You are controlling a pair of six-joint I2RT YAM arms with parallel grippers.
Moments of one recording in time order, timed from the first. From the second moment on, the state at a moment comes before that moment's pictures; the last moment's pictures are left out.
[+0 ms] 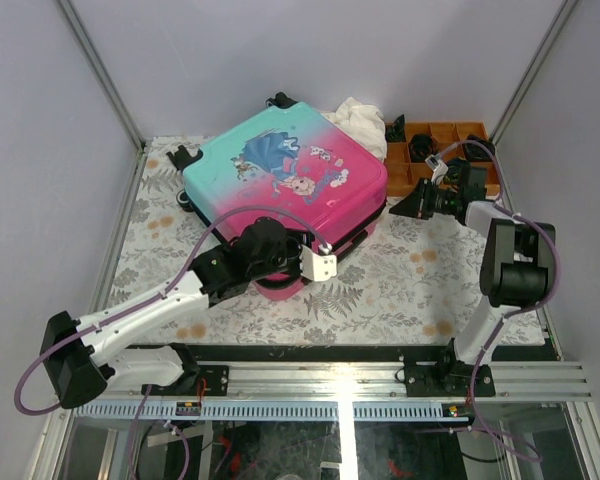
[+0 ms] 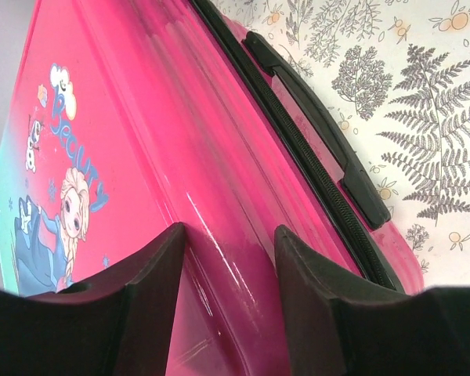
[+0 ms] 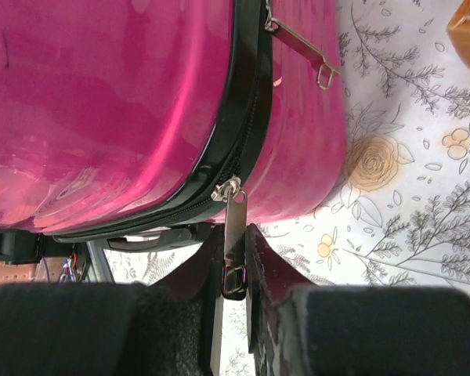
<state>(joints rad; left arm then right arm) -0.89 1.18 0.97 -0.32 0.03 0.85 -0.14 1.81 1.07 -0.05 -1.07 0.15</state>
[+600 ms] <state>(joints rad) -1.16 1.30 1.25 -0.60 0.04 0.67 -0.12 1.85 1.07 0.10 -1.07 0.25</state>
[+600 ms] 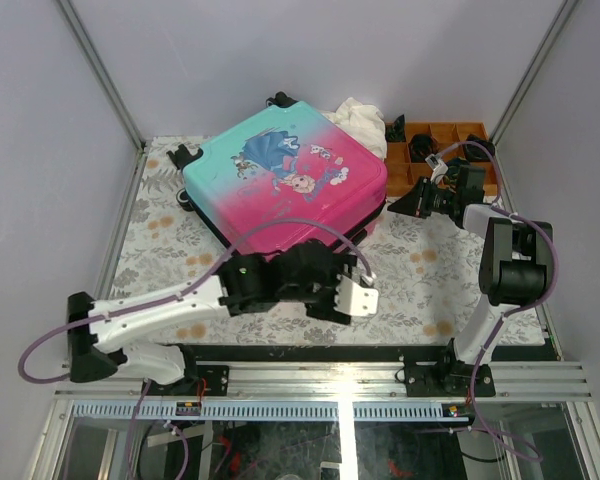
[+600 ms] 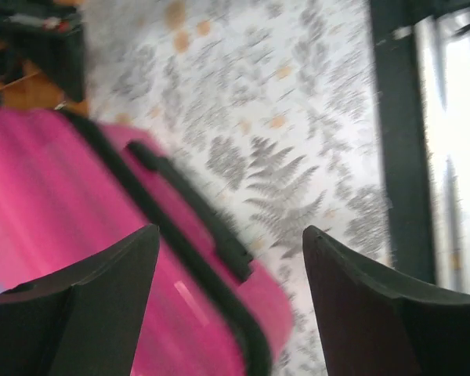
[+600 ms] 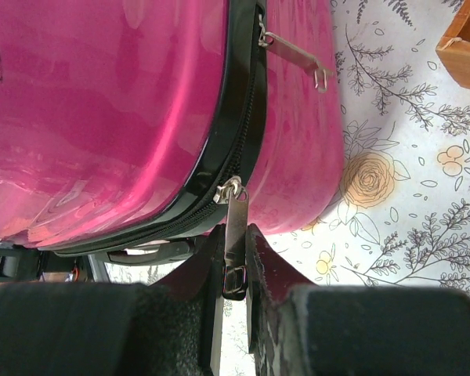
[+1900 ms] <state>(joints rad) -1.09 1.99 1.46 -0.39 -0.46 0.10 -0.12 1.83 1.04 0.15 -1.04 0.28</state>
